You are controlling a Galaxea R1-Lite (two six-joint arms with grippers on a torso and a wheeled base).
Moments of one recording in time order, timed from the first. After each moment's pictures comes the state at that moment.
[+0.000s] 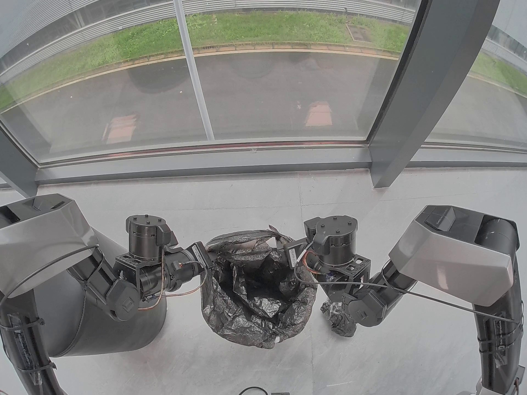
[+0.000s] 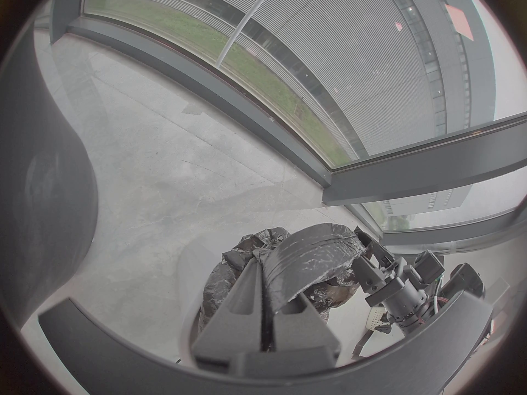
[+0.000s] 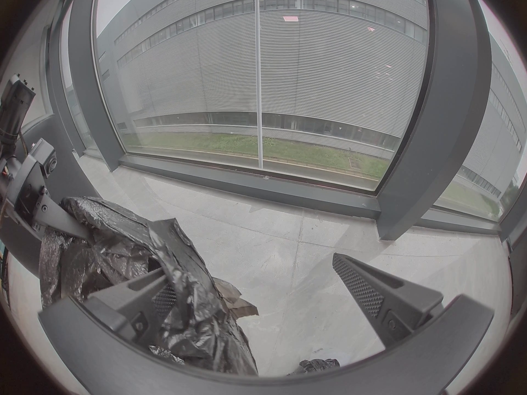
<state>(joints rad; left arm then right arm) -0.36 2.14 -0.73 -0.95 -0.20 -0.73 0.66 2.38 -1.06 -1.12 -0.43 -0.07</state>
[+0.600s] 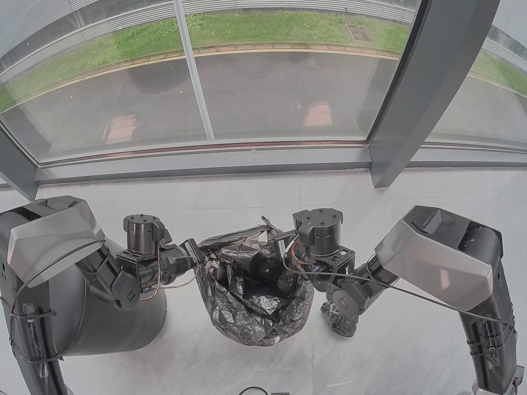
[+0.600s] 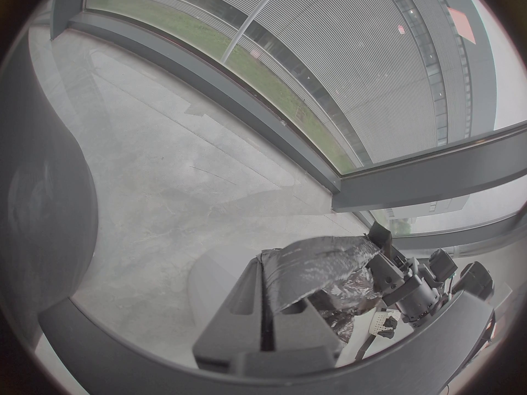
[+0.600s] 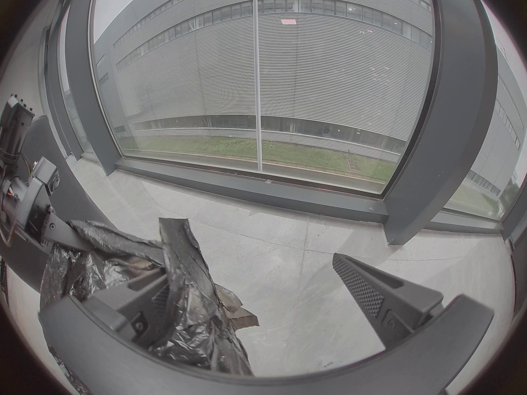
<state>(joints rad) -0.27 2.25 -0.82 -0.96 -0.26 -0.71 0.66 2.47 -1.25 -1.03 -0.43 -0.07</state>
